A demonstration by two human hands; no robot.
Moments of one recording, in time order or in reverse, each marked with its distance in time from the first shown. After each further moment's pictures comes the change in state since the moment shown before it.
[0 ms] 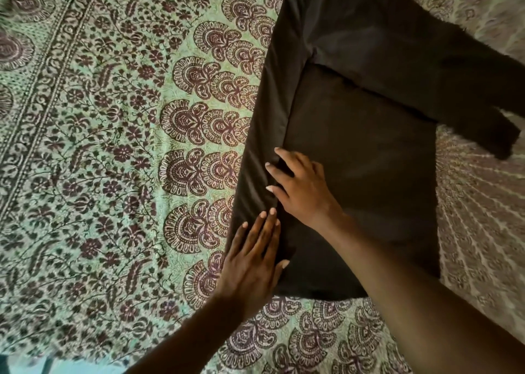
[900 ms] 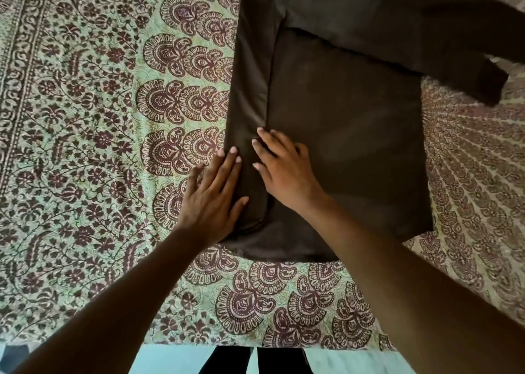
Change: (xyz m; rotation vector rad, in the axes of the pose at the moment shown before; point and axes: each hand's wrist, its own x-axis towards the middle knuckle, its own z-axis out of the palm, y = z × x) left_hand 0.038 -0.073 -0.020 0.153 0.015 0.005; right_hand -0.024 -0.018 0.016 0.003 0.043 0.122
